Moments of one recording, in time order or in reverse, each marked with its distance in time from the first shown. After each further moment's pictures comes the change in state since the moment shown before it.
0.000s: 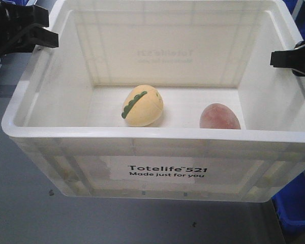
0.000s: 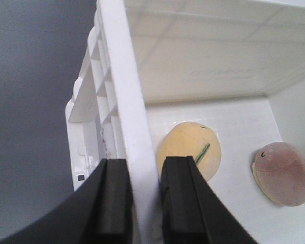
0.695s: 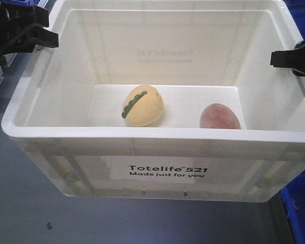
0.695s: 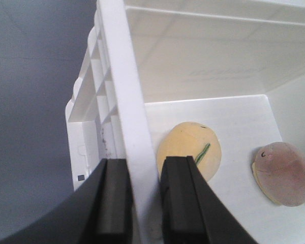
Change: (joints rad) left arm 0.000 0.000 0.000 0.000 0.000 0.000; right arm 0.000 0.000 0.000 0.000 0.000 0.000
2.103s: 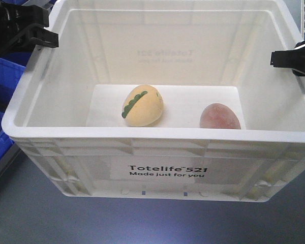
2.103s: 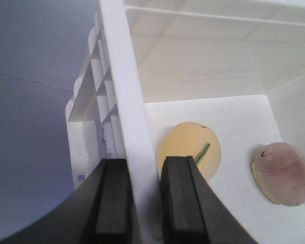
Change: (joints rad) left arm 0.000 0.000 0.000 0.000 0.000 0.000; right arm 0.000 0.000 0.000 0.000 0.000 0.000
